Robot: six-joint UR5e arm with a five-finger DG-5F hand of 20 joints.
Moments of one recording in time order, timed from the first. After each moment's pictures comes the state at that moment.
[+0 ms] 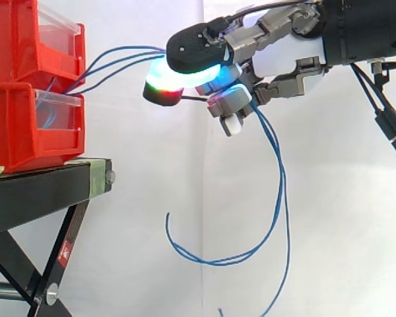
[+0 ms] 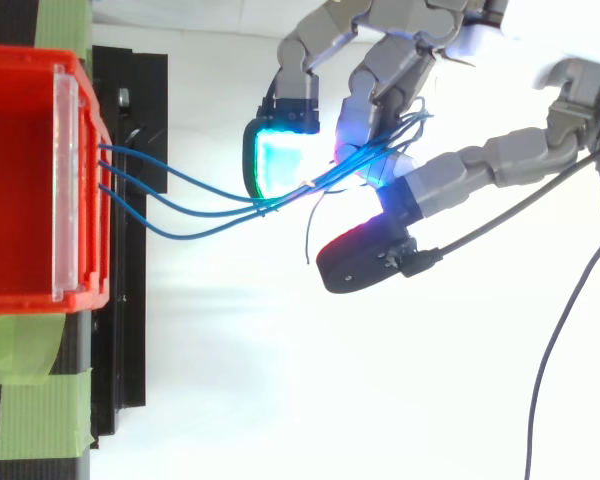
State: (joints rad) arm 0.10 -1.86 -1.57 -2.94 -1.28 -0.40
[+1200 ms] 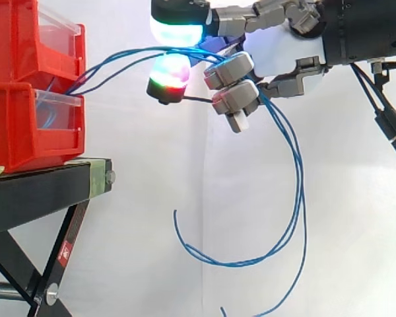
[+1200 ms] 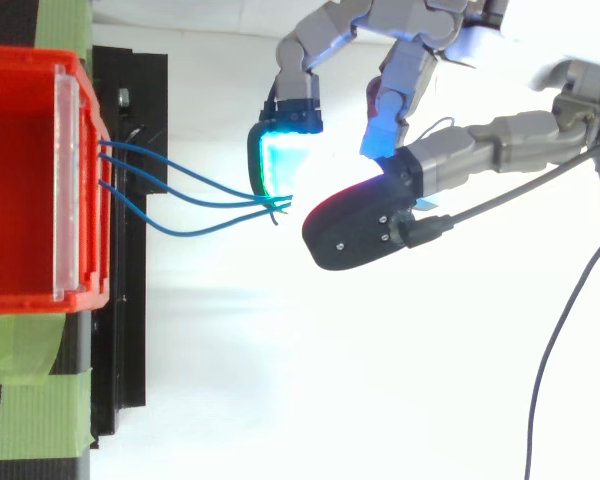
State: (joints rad) arm 0.10 -1.86 -1.57 -2.94 -1.28 -0.40
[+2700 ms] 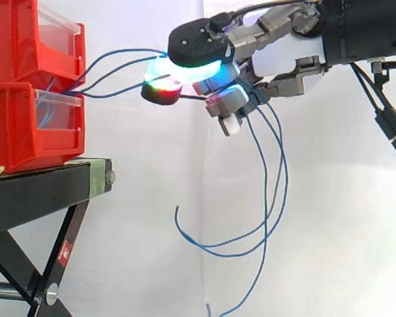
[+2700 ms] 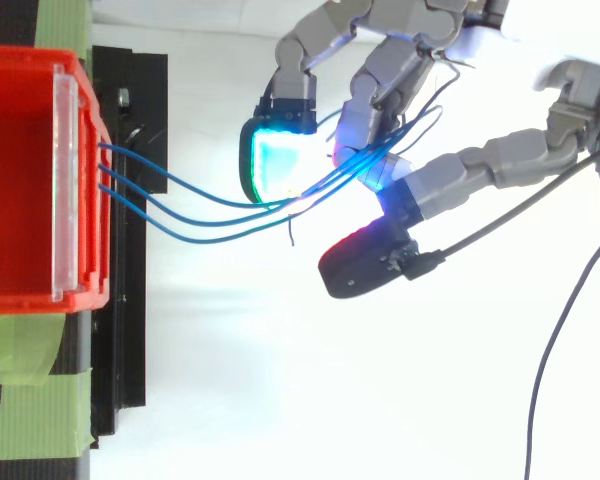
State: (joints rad) arm 0.10 -1.86 -1.57 -2.94 -1.28 -0.40
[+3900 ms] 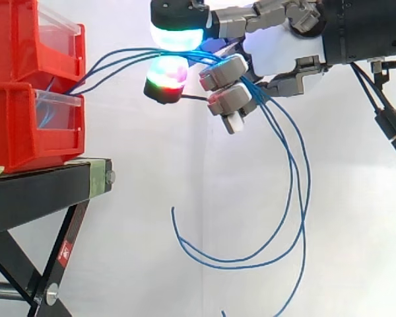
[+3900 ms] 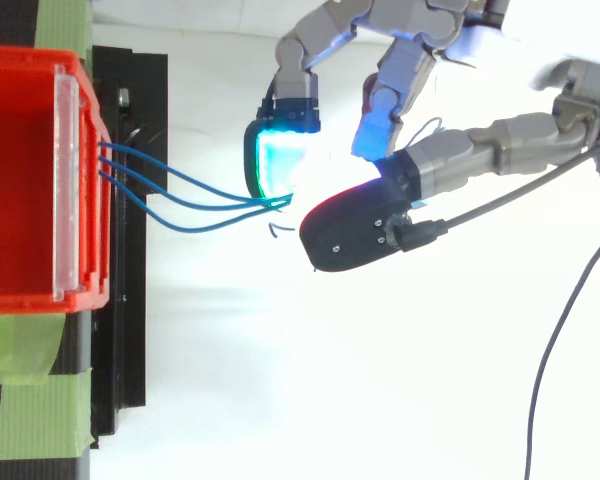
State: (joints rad) arm 0.10 -1.86 -1.57 -2.94 -1.28 -0.40
